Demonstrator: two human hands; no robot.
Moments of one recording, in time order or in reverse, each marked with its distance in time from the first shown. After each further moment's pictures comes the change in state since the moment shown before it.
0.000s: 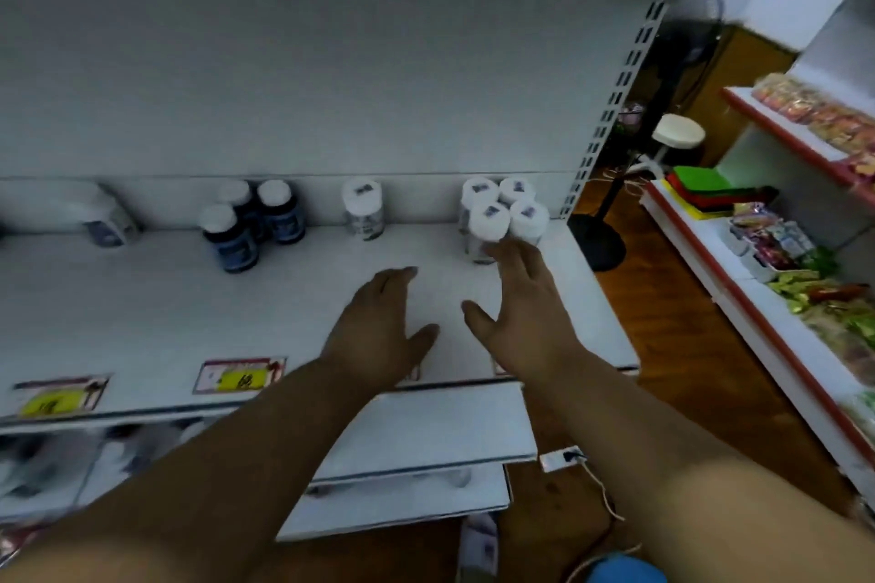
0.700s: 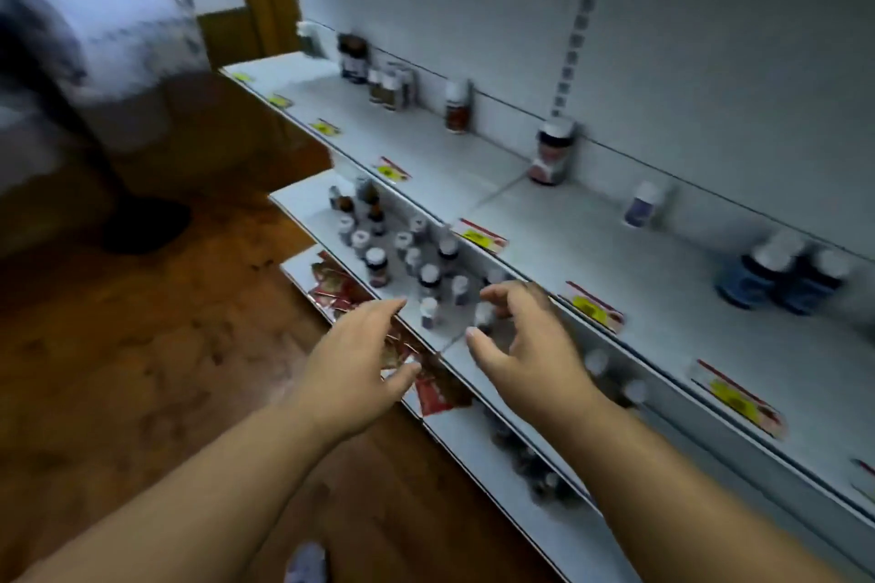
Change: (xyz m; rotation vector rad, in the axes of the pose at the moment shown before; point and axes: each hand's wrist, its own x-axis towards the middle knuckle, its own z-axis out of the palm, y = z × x) left_hand -0.411 -0.203 -0.202 0.226 0.406 -0.714; right_hand -0.121 -0.383 0.211 0.387 -0.607 -0.500
